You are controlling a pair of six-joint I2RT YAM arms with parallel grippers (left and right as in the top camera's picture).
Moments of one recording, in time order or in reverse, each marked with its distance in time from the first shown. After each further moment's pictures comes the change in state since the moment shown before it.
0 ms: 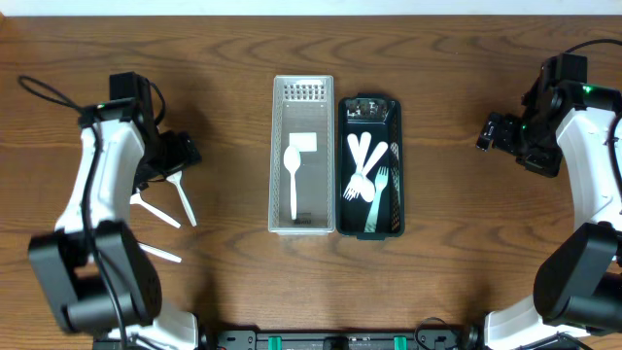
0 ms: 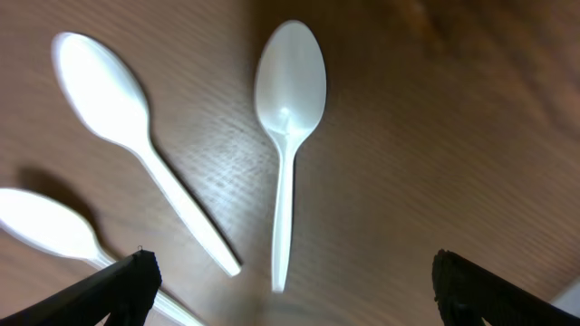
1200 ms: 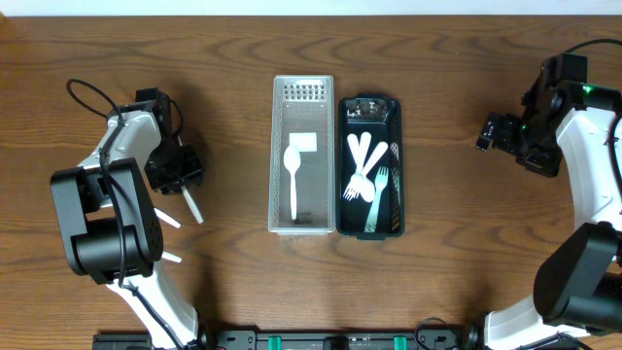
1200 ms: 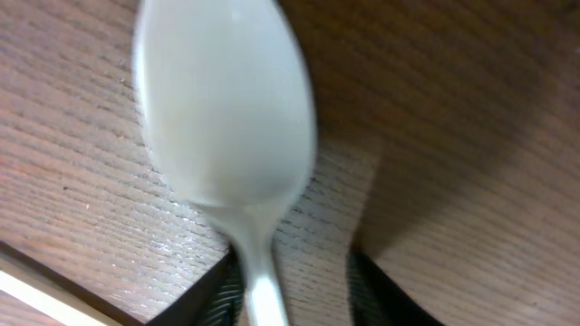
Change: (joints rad) left arm 0.000 0.261 0.000 0.077 0.074 0.064; right arm 0.000 0.000 0.000 0.000 -0.002 -0.004
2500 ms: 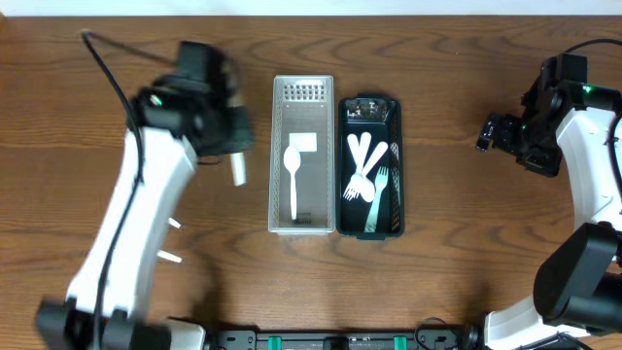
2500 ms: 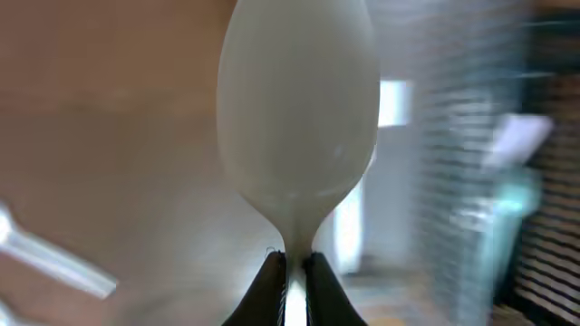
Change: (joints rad) left arm -0.434 -0.481 0.209 -0.153 0.012 0.000; right arm 0.000 0.000 0.000 0.000 0.000 -0.007
